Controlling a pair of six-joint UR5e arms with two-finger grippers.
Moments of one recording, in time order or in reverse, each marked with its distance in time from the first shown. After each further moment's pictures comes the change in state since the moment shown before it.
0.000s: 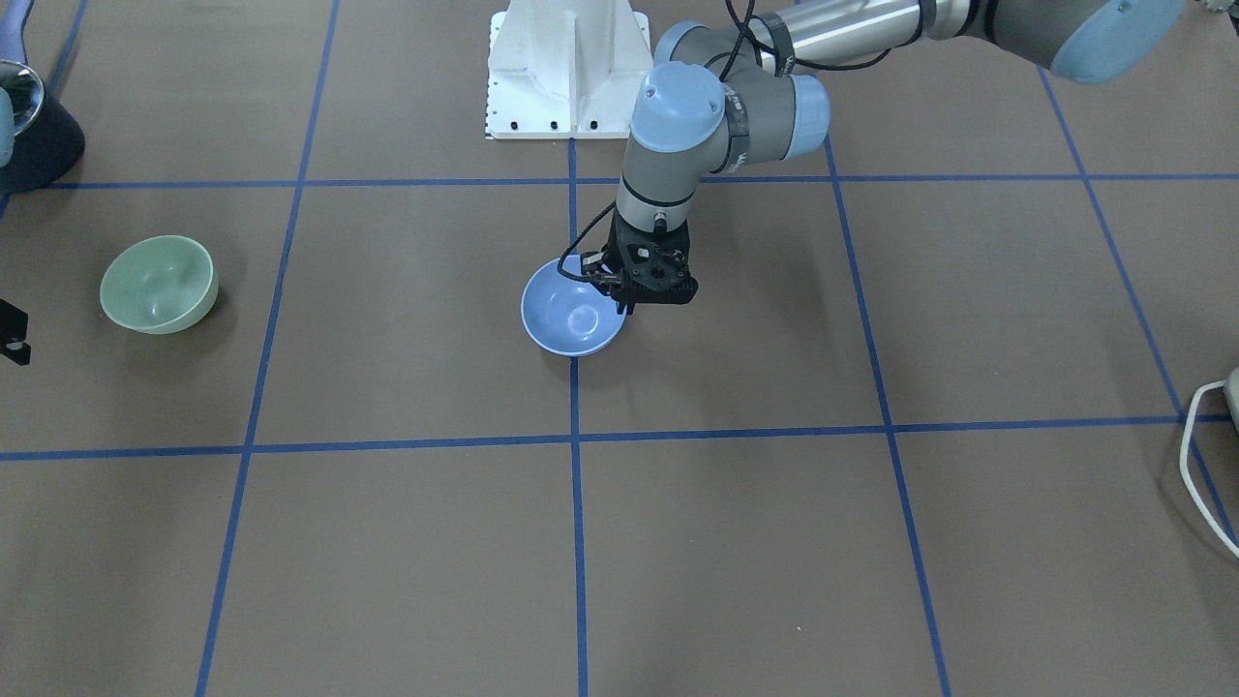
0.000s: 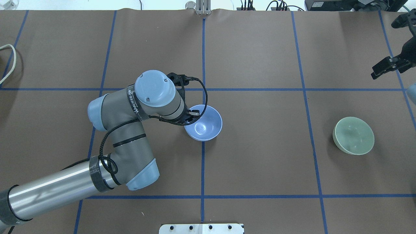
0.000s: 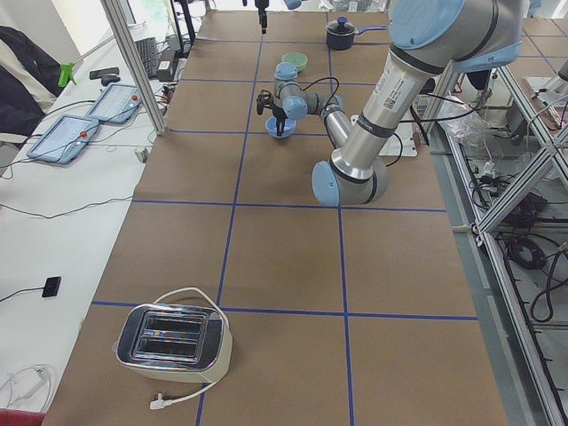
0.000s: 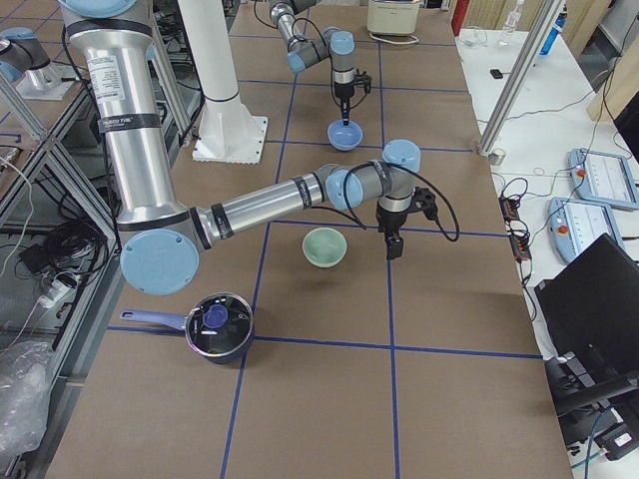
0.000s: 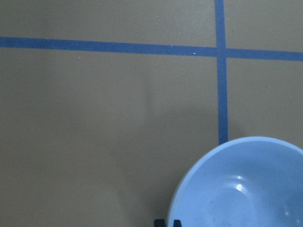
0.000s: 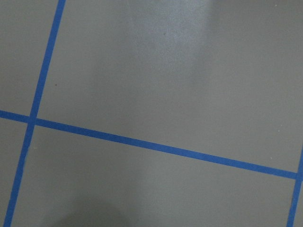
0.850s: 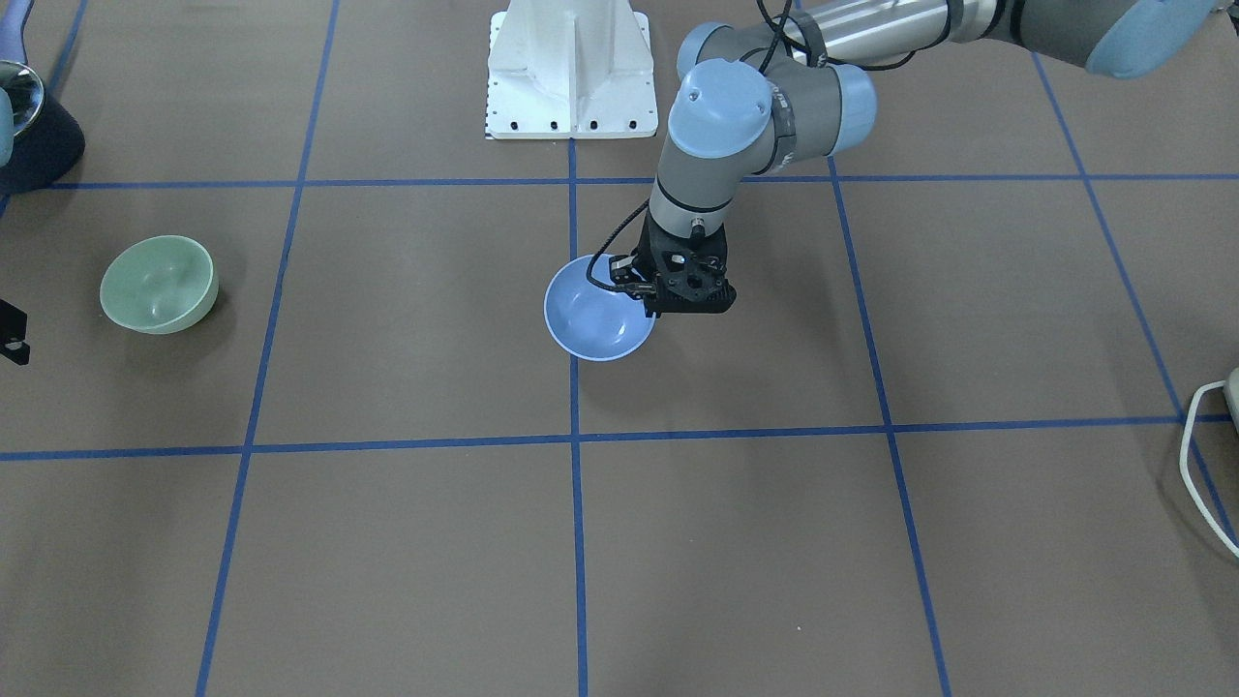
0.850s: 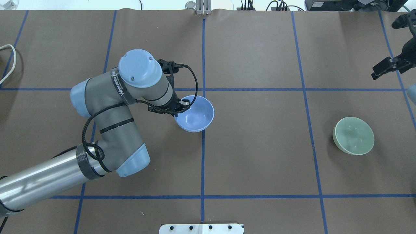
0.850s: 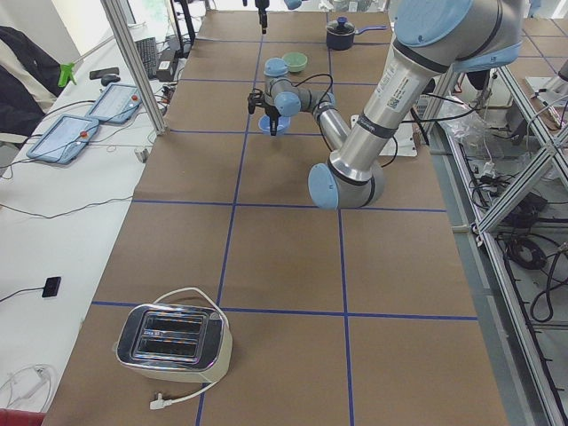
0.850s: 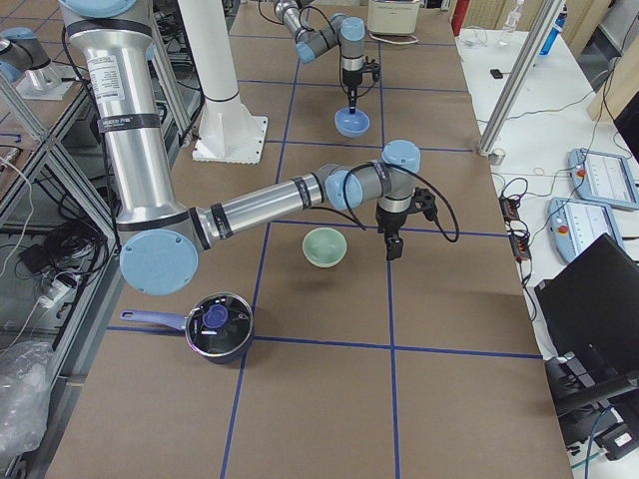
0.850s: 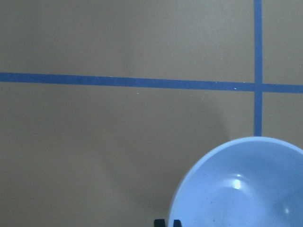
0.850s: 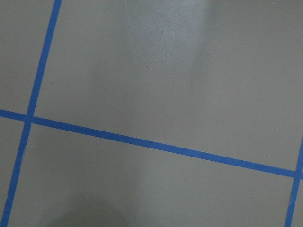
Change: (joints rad) left arm -0.062 0.015 -0.052 0.070 -0.075 0.041; right arm 0.000 -0.002 0.000 0.000 -0.001 -0.002
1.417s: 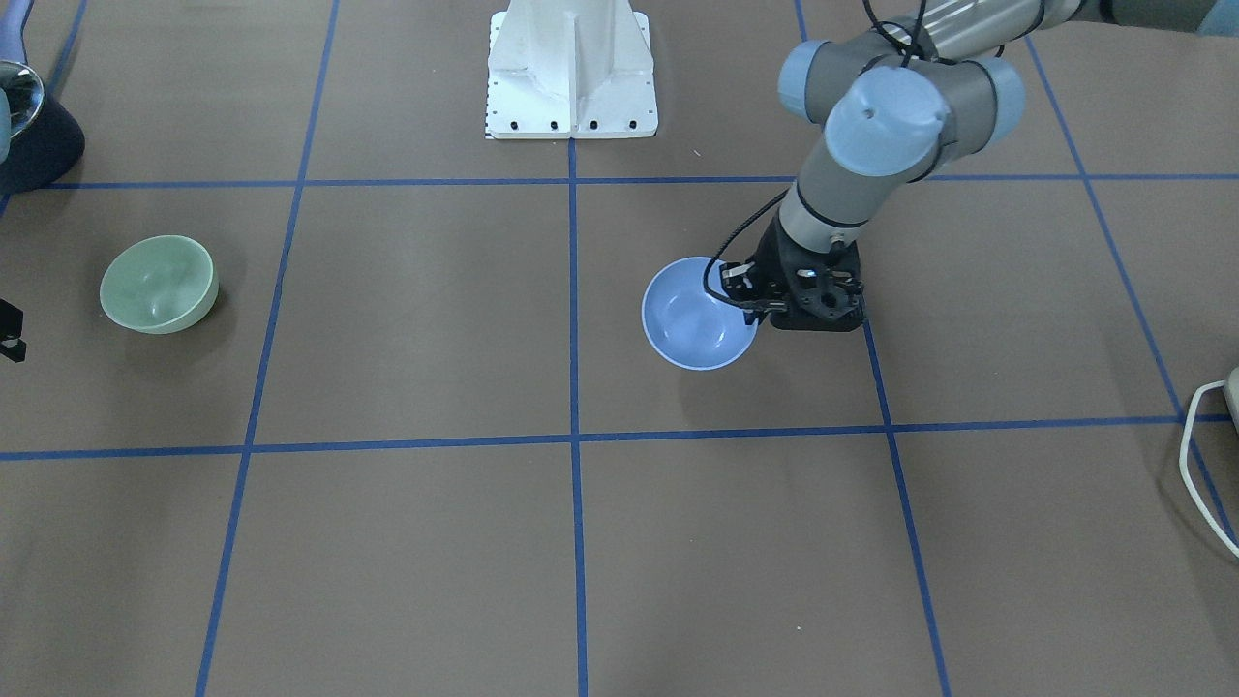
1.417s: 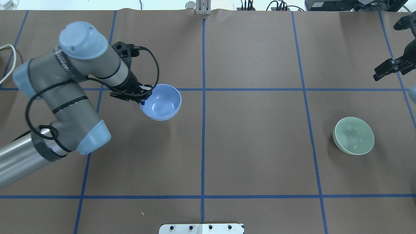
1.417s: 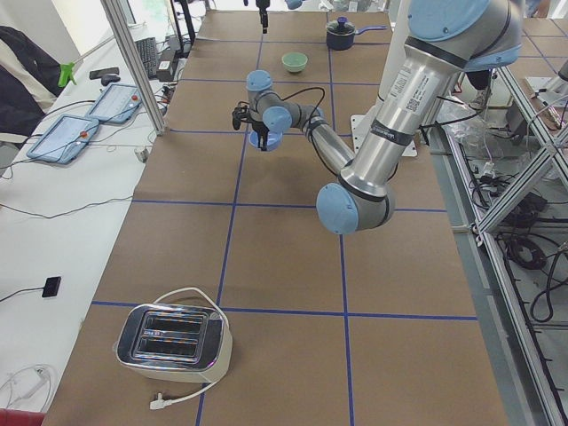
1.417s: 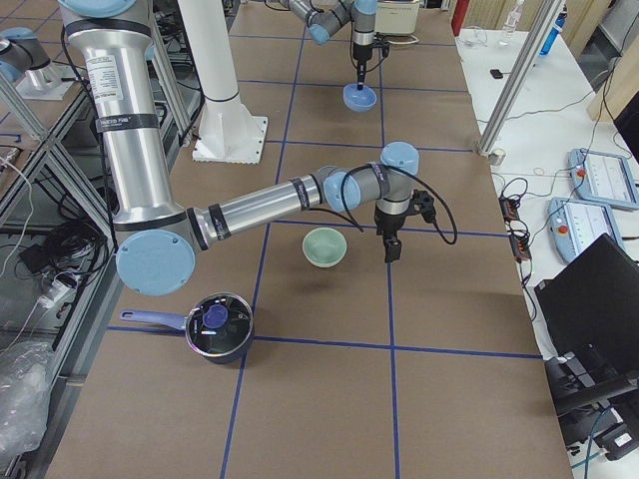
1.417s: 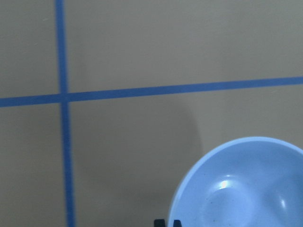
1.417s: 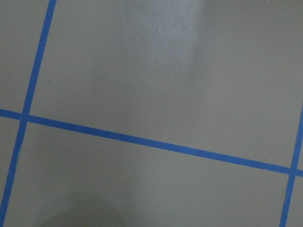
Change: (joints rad) left arm -0.138 0.116 -0.075 0.022 -0.146 0.114; right arm 0.001 -0.010 0.003 0.000 -0.002 -0.002
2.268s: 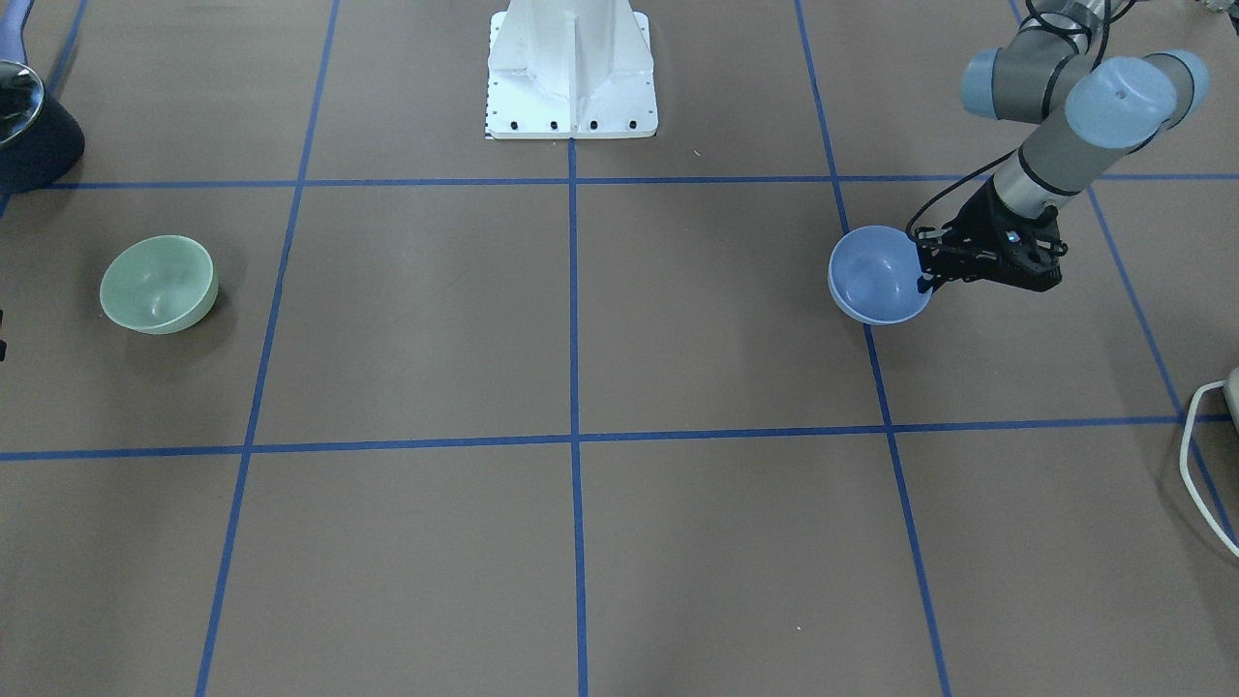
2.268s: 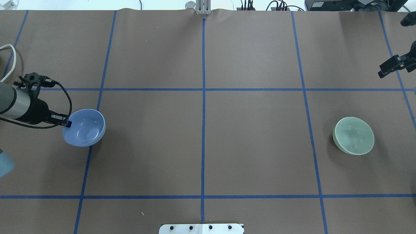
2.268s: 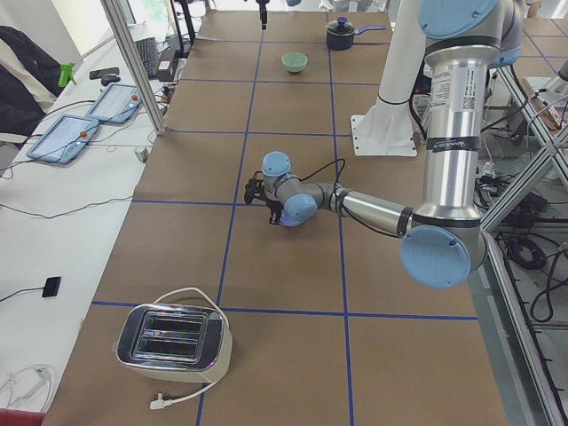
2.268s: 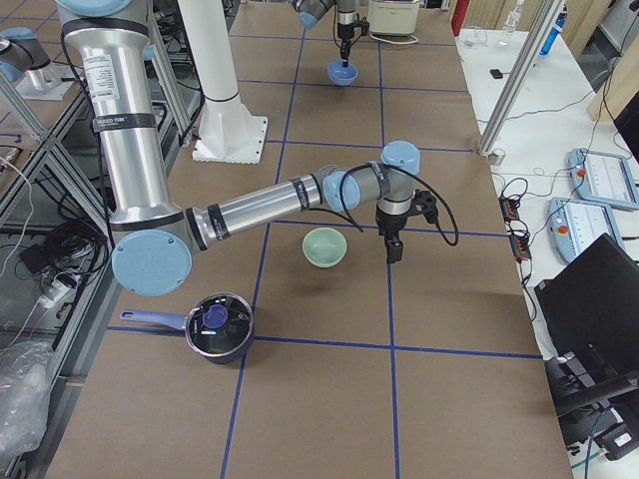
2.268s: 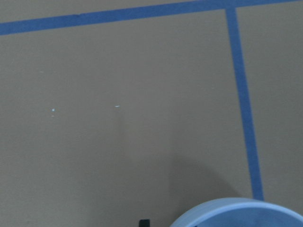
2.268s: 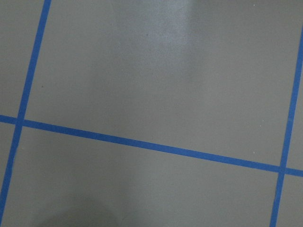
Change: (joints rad) left arm -0.131 0.561 -0.115 -0.454 -0.097 0.271; right arm 0.024 -0.005 0.008 -0.005 0.001 -0.001
